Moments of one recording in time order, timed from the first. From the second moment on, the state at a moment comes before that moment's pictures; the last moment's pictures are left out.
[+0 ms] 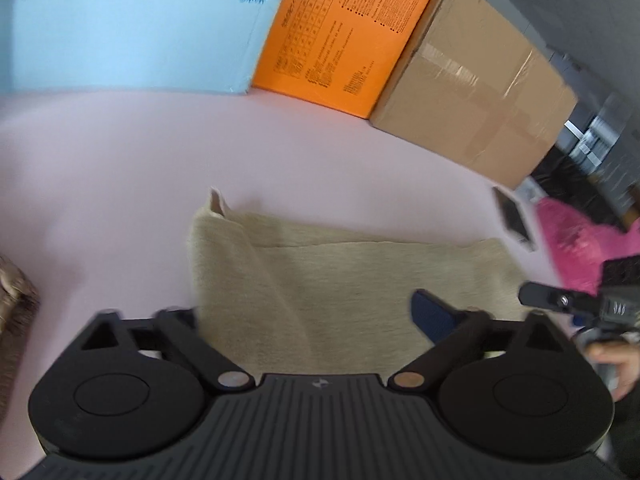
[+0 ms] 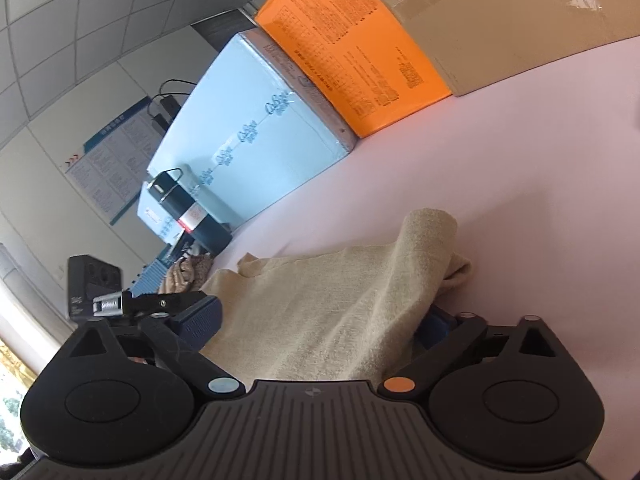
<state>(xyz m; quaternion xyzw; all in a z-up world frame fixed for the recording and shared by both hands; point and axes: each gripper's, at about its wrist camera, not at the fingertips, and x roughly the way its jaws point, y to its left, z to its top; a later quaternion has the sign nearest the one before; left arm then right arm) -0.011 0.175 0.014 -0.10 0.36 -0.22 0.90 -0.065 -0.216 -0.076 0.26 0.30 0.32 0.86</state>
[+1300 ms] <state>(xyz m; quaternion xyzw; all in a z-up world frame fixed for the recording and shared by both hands) -0.174 0.459 0.035 -0.11 0.23 0.14 0.96 0.041 0.114 0.034 0.24 0.30 0.57 0.73</state>
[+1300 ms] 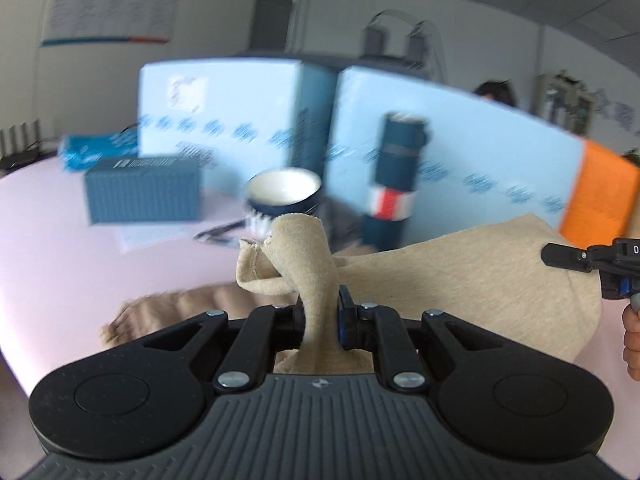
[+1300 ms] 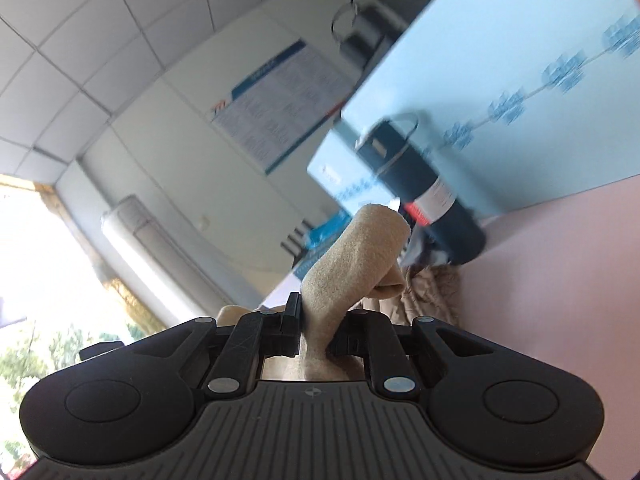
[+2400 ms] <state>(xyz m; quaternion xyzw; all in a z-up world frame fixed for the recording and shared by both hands) -0.248 0.279 -0.018 -0.07 0.18 0.40 0.90 -0.137 0.111 -0.018 -0.09 0.14 0.47 0.87</state>
